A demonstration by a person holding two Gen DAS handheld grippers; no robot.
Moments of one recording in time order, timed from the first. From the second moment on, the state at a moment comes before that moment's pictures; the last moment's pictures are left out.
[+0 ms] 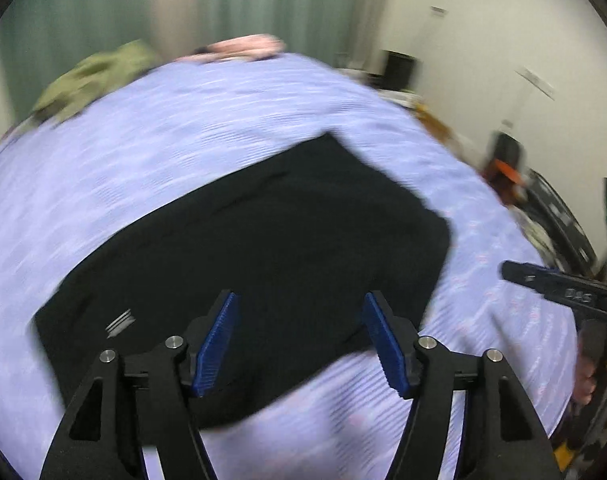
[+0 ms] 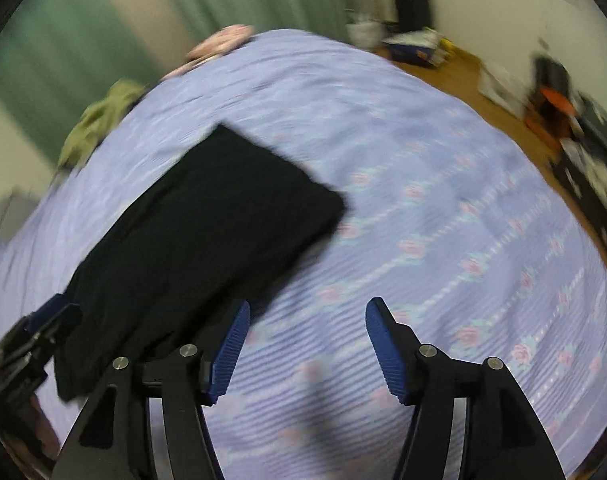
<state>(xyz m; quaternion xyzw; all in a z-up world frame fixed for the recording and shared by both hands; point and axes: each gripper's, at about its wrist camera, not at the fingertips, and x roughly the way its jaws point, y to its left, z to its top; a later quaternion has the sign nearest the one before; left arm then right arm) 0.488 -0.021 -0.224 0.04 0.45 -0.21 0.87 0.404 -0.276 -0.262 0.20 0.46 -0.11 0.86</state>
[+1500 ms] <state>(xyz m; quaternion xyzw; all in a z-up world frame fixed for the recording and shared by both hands) 0.566 0.238 -0.364 -0.39 0.48 -0.16 0.77 0.506 0.002 -0.272 0.04 0.50 0.16 0.85</state>
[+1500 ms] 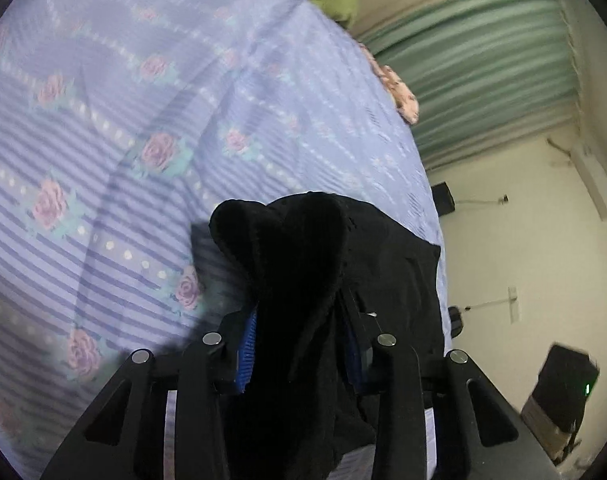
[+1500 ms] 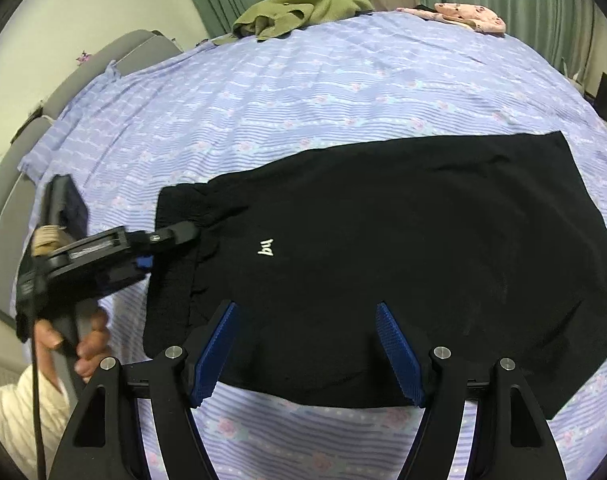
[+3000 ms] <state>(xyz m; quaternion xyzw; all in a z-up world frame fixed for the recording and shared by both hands) 0.557 0.195 -0.230 -0.32 0.49 -0.12 0.80 0.496 -0.039 -0.229 0.05 0.44 0.13 0.89</state>
